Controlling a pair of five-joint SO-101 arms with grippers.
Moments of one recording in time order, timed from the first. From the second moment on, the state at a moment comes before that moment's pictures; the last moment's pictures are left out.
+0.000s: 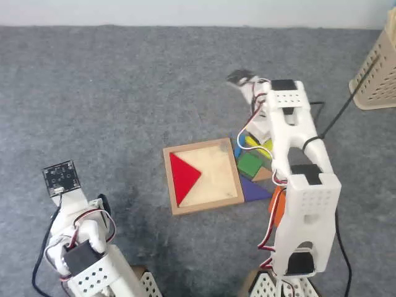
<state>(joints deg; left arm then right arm) -40.4 -103.8 97.6 72.2 -7.3 -6.9 35.0 -16.4 77.4 30.7</state>
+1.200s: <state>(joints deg) -40.4 -103.8 97.6 72.2 -7.3 -1.7 22.8 2.2 75.9 76.6</state>
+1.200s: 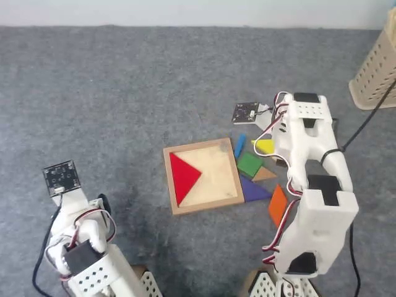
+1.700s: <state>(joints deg) -40.4 -103.8 97.6 72.2 -7.3 -1.7 21.4 9.1 67.3 76.6</state>
